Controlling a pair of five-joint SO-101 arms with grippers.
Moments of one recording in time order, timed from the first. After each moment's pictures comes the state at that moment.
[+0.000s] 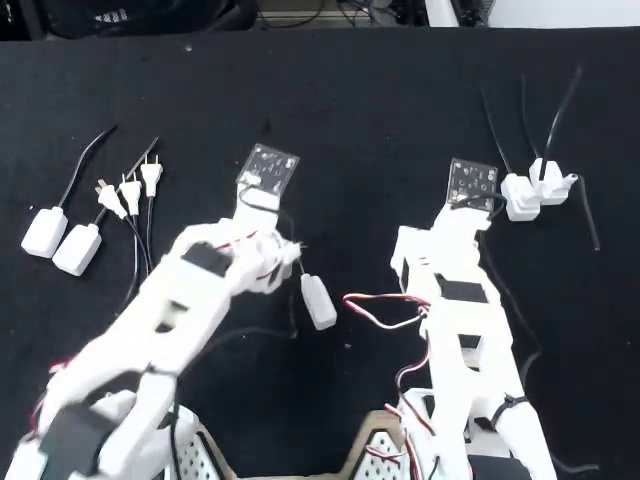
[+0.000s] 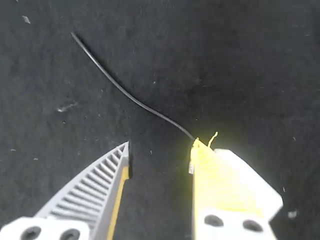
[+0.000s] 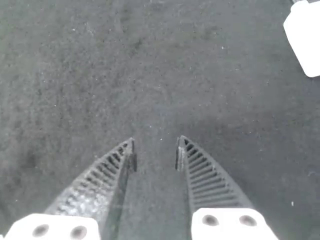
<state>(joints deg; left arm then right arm) 19.8 -24.7 49.5 37.0 -0.1 5.4 -35.7 71.7 21.2 -8.4</state>
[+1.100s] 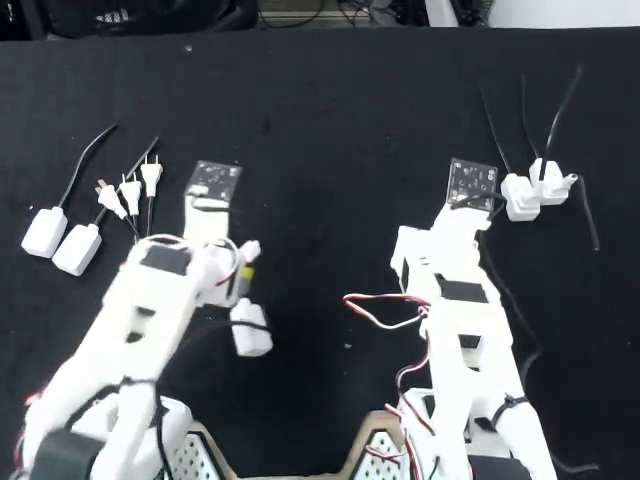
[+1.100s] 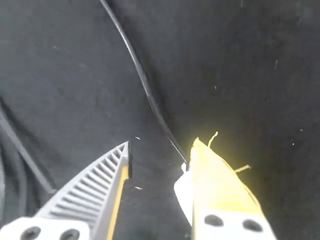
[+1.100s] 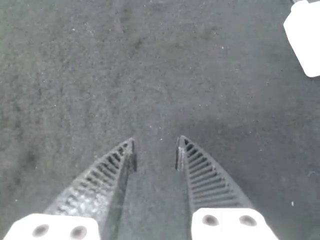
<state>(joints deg) 8.4 -31.3 54.1 50.8 0.0 5.4 -35.7 71.7 21.2 -8.4</state>
